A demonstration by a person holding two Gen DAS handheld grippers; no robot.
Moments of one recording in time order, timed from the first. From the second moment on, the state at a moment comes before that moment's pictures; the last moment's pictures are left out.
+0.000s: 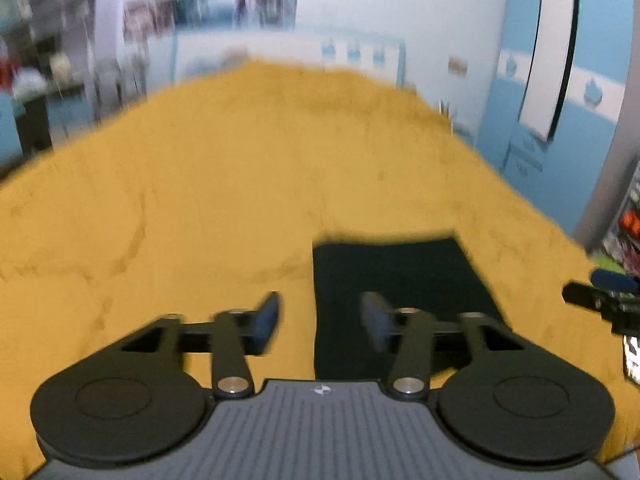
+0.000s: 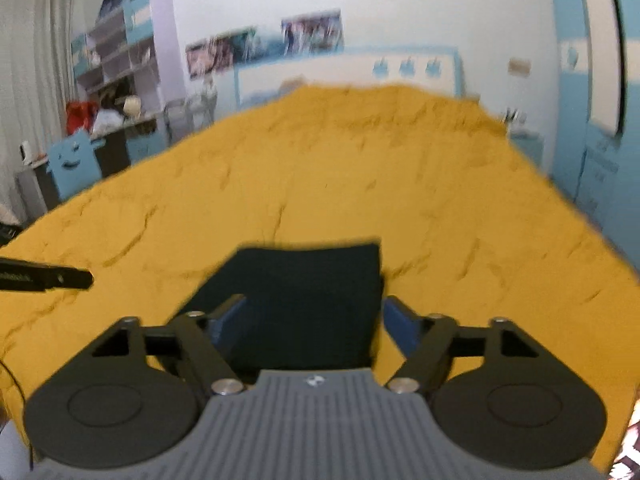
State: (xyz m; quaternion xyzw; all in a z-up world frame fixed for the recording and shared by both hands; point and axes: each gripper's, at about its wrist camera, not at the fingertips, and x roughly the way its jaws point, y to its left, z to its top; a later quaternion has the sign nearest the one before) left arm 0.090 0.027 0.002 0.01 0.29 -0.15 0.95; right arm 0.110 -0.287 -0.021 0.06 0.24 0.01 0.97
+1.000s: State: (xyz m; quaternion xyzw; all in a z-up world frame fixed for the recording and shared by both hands) left arm 0.024 -0.036 -0.053 0.08 0.36 -0.09 0.92; right arm 0.051 -0.235 -0.068 0.04 0.34 -0.05 0.94
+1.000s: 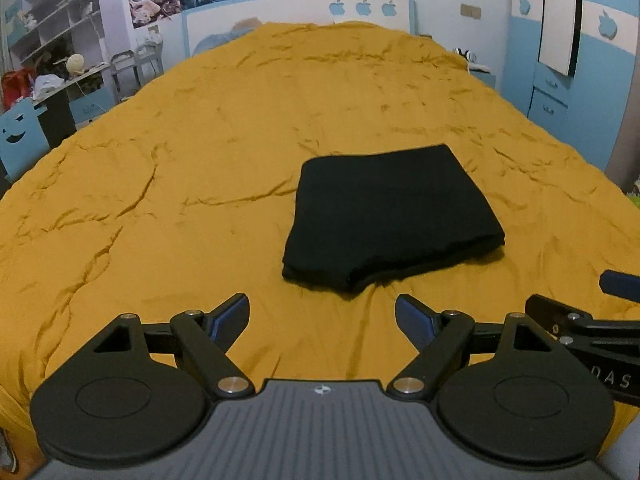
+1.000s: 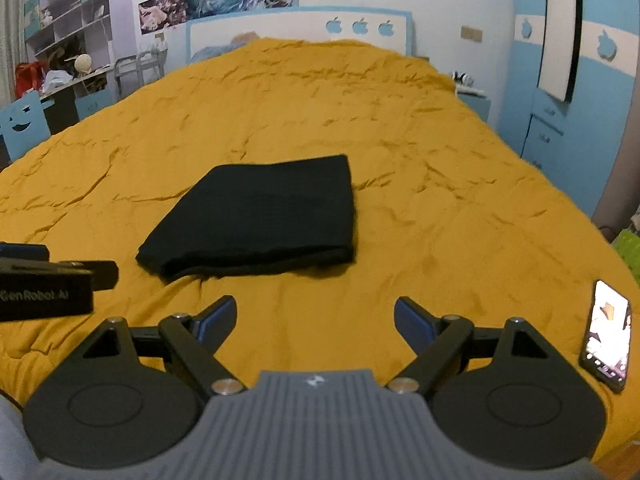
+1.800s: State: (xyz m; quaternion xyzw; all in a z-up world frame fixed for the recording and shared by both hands) left arm 0.019 -0.036 -0.052 0.08 0.36 -0.09 0.92; right arm 0.049 -0.229 -0.064 0.03 0.34 -0.04 0.94
